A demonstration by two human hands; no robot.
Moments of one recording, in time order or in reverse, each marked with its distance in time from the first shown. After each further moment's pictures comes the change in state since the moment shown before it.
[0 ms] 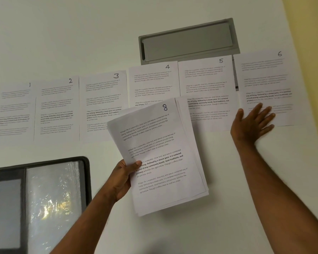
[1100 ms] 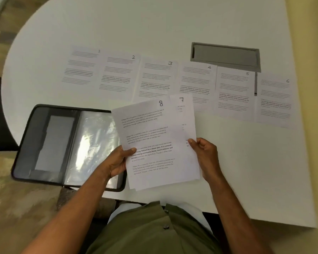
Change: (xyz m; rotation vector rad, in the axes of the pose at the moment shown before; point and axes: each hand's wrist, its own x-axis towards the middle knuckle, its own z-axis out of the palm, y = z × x) left_hand -0.150 -0.061 -0.198 -0.171 -0.136 0.087; right_hand -0.409 -0.050 -0.138 0.915 -0.763 -0.174
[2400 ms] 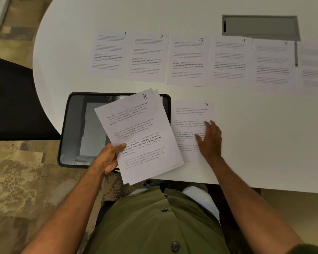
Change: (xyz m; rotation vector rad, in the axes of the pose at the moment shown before) left_hand -0.080 0.025 -0.202 -0.026 0.226 0.011; right_hand 0.023 0.155 0.133 -0.984 0.225 -0.310
